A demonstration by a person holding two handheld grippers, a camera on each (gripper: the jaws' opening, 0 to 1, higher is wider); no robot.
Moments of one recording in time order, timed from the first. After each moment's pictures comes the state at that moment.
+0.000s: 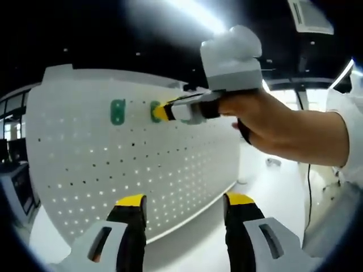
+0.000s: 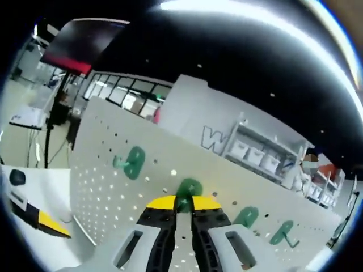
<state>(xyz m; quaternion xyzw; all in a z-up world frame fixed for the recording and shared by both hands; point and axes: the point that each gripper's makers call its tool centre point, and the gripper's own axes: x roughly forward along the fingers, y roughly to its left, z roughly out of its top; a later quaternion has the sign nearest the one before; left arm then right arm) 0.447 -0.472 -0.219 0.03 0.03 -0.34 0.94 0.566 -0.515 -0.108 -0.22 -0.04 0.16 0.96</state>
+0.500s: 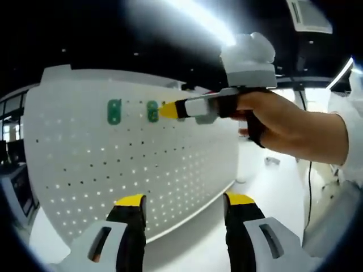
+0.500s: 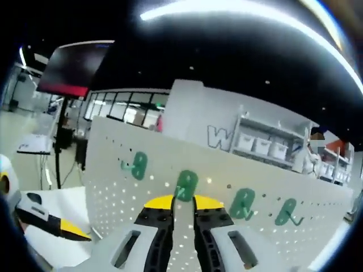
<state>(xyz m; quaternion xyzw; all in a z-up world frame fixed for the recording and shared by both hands) 0.444 -0.477 -0.221 0.04 0.03 -0.34 0.94 0.539 -0.526 -0.108 -0.12 -0.04 0.21 0.97</state>
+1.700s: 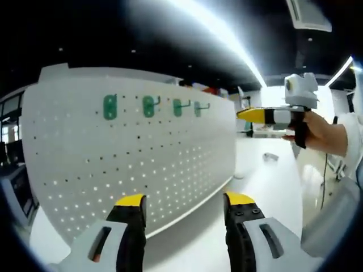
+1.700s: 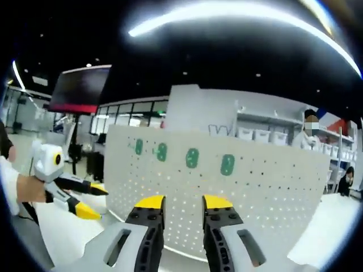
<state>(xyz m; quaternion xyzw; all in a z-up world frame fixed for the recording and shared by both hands) 0.440 -0.481 -0.230 0.04 0.05 -0.35 0.94 0.435 -0.646 -0.153 -0.08 -0.02 0.23 0.97</state>
